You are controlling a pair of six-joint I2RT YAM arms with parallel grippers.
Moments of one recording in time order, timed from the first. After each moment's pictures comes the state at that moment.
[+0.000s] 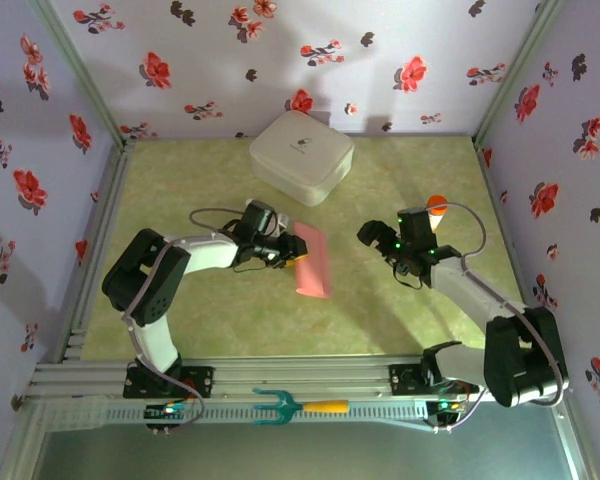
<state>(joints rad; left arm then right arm) -0.63 1.80 0.92 0.05 0.56 -0.96 0.29 1.25 0.65 -0.25 -0.19 0.88</state>
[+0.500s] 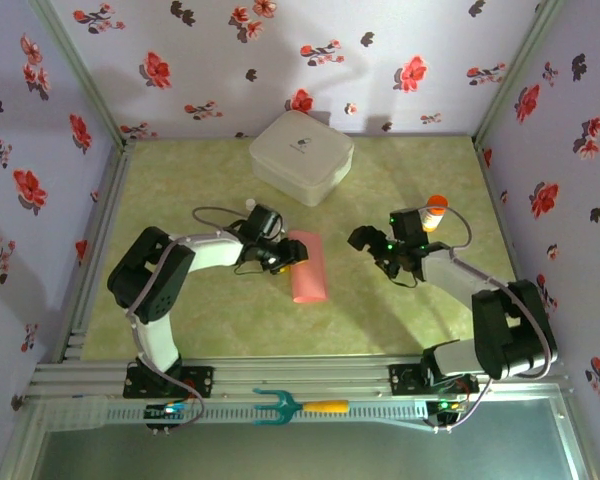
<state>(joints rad) -0.66 1.83 0.98 -0.12 0.44 -0.88 0.30 1.38 0.65 -0.18 -0.34 0.88</state>
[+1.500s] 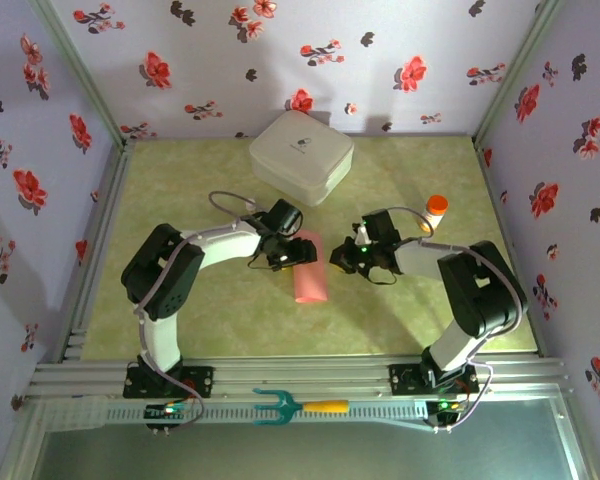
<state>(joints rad) -0.74 1.90 1.18 -0.41 0.24 -0.80 0.43 1.65 0.72 -0.01 -0.61 0.89</state>
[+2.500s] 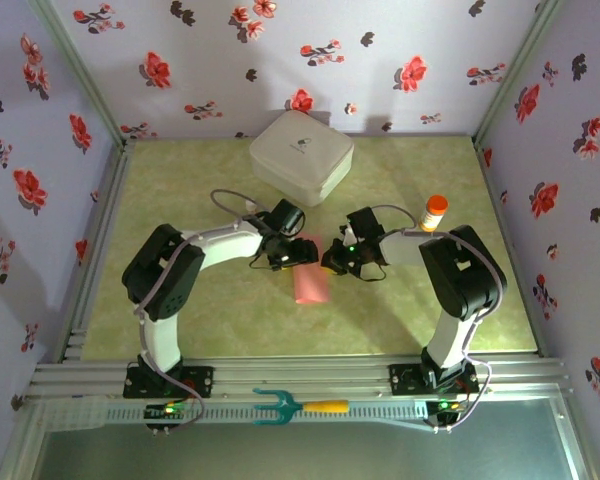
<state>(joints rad) -0.75 1.89 1.19 -0.42 0.20 -0.78 0.48 1.79 0.84 -0.12 -0.58 0.84</state>
